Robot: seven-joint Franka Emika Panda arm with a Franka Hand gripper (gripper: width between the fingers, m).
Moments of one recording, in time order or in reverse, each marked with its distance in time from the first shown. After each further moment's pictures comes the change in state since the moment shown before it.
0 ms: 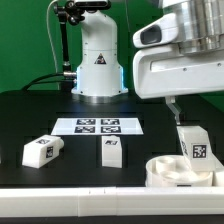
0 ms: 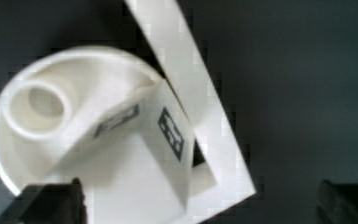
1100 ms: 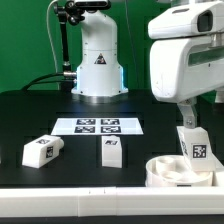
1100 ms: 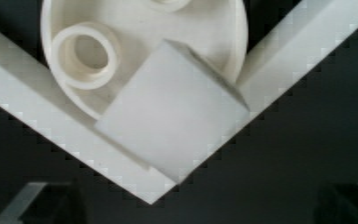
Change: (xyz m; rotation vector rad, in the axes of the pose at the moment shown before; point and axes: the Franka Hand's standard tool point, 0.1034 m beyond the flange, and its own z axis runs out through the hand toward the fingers) arm 0.002 0.007 0.001 -0.064 -0.015 -0.982
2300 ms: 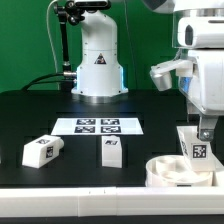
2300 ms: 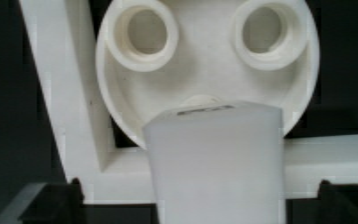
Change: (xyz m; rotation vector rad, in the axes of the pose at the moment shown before) arm -0.010 0.003 0.018 -0.042 -0.081 -0.688
